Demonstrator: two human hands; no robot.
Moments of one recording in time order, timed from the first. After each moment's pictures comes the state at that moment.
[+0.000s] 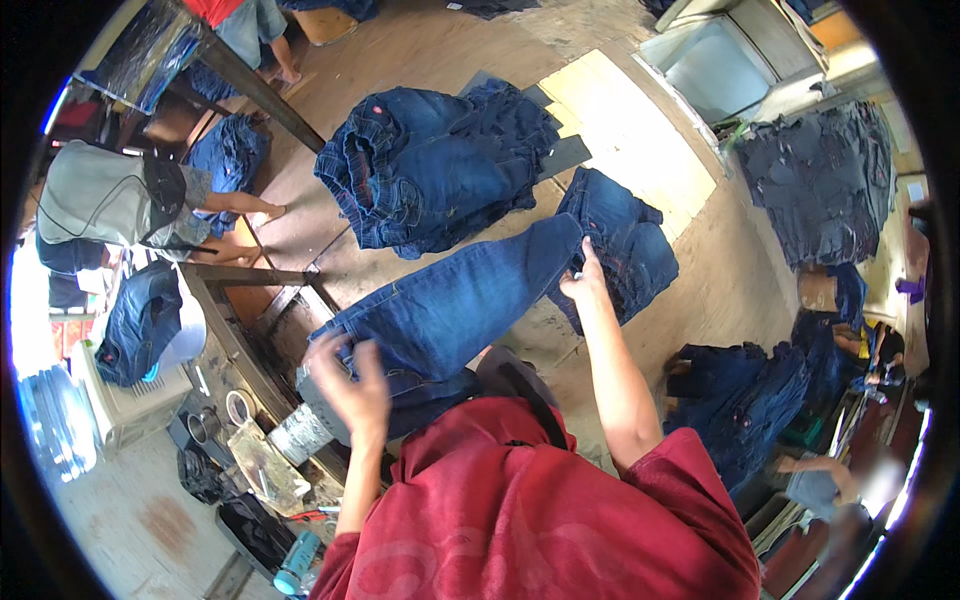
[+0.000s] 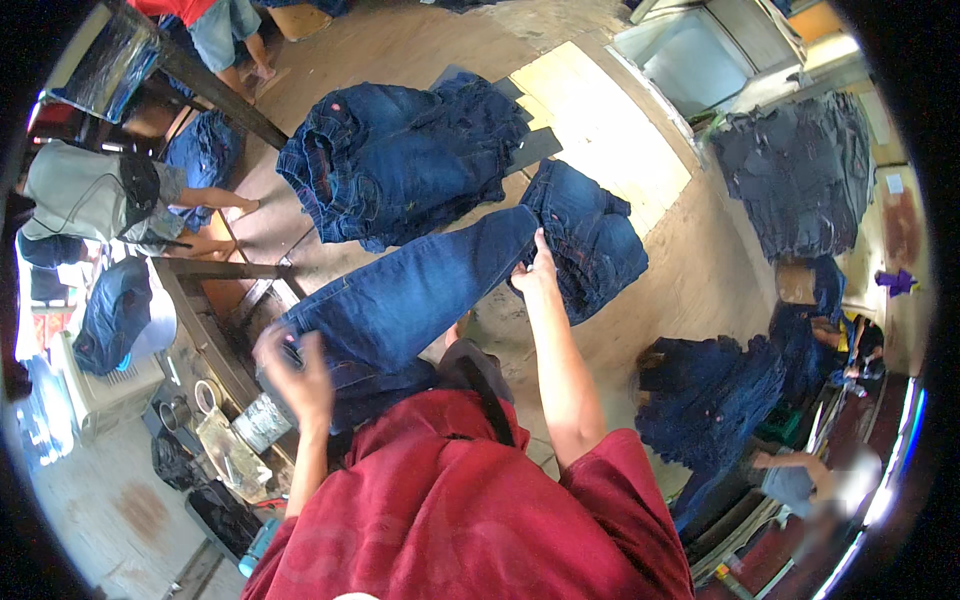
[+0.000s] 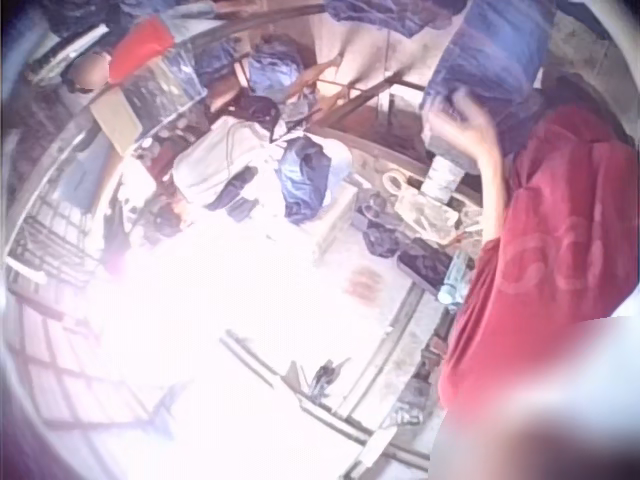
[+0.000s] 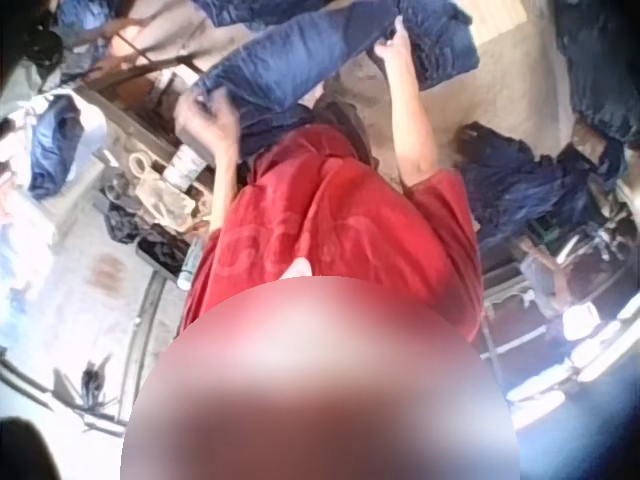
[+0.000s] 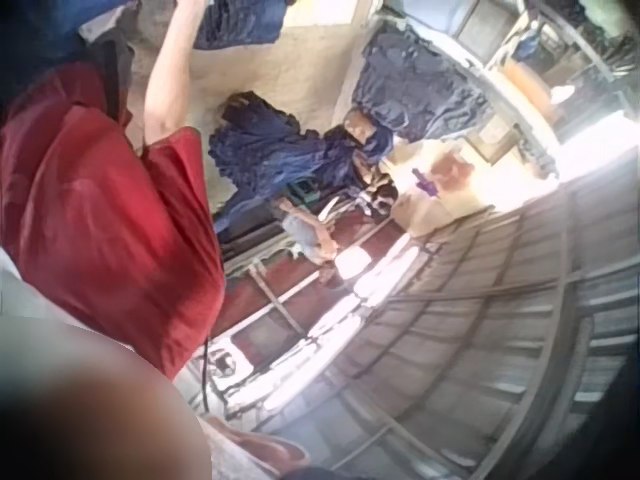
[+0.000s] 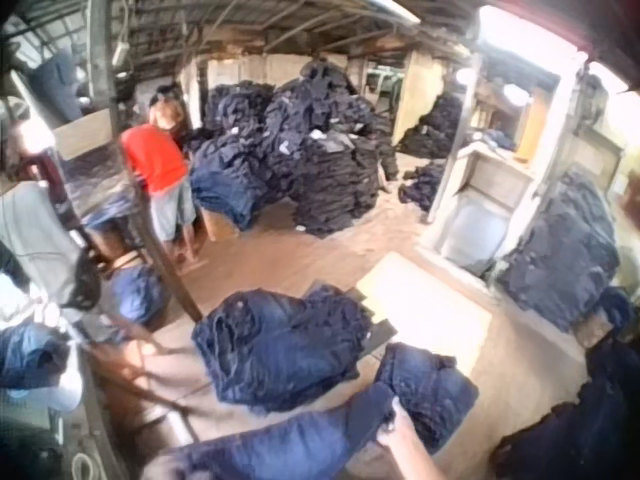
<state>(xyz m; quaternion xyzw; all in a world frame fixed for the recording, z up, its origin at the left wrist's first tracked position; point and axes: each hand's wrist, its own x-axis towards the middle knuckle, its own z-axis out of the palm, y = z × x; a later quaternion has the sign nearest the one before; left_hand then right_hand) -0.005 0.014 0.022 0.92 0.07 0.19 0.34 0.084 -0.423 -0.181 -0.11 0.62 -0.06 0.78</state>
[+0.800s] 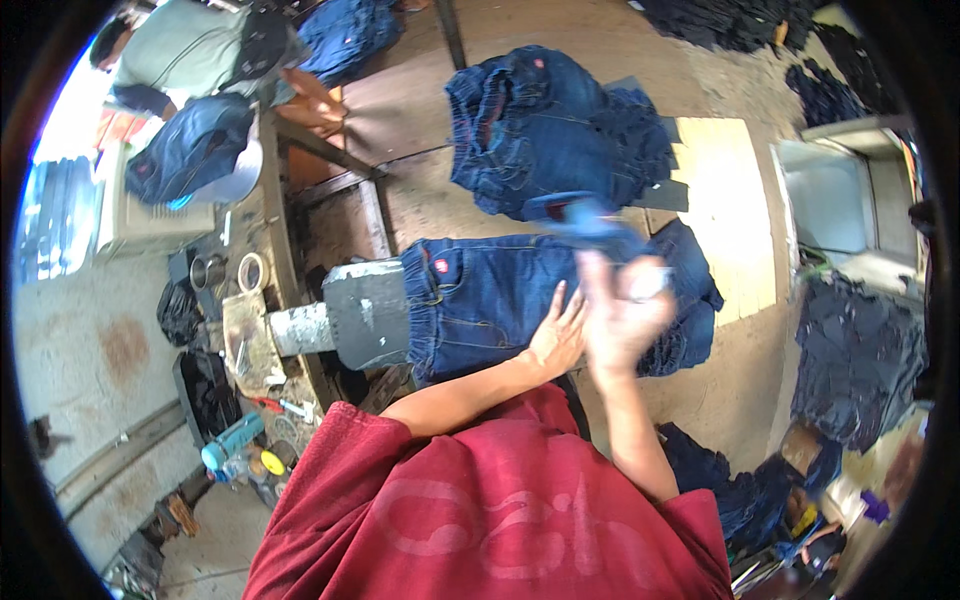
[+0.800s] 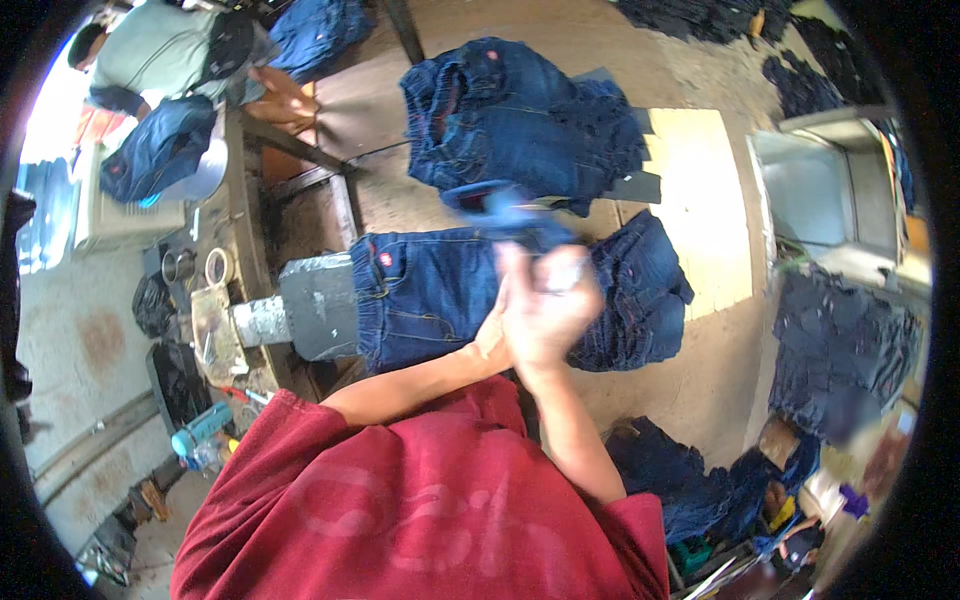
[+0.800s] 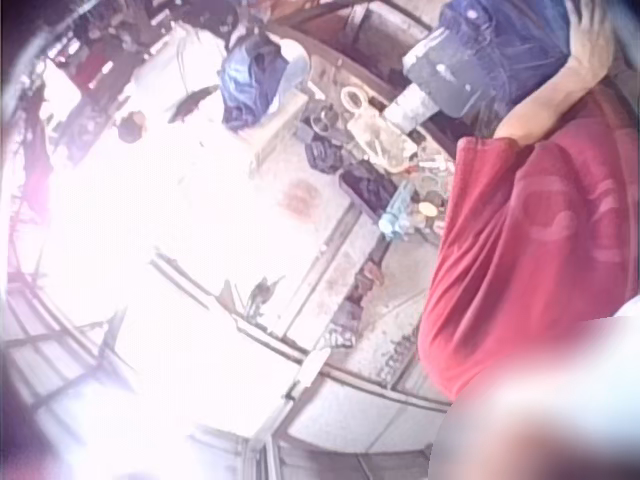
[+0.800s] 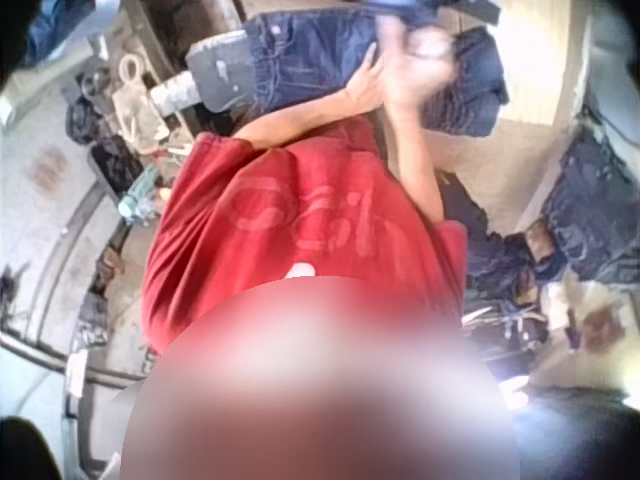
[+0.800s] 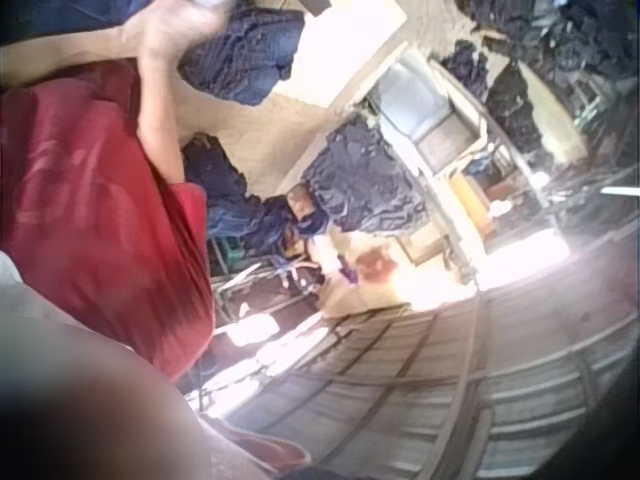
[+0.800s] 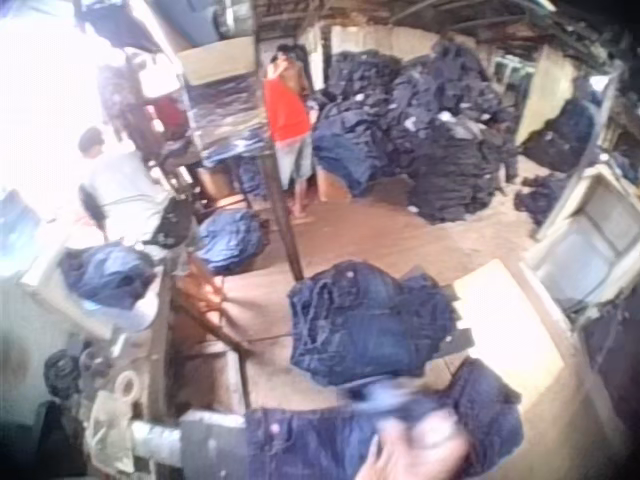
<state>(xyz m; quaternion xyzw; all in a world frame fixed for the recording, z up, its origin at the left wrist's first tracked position) 0.013 -0.197 -0.069 0.96 -0.25 -0.08 0.06 0.092 -0.256 0.067 -0.81 0.07 -0.13 0.57</state>
